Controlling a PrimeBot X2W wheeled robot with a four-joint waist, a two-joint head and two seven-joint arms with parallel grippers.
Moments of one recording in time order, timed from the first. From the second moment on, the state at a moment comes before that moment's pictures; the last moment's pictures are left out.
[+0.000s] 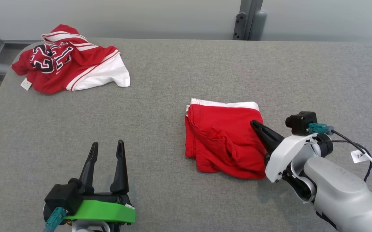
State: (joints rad) left arm -0.01 0.05 -0.19 0.06 -0.39 -0.03 -0.26; right arm -0.64 -0.38 0.92 0.65 0.95 0.13 -0.25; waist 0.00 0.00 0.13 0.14
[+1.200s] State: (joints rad) left arm -0.01 0.05 -0.19 0.07 -0.39 -0.04 -0.26; right arm -0.66 -0.25 1.28 0.63 0.94 0.13 -0.22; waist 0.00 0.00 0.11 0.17
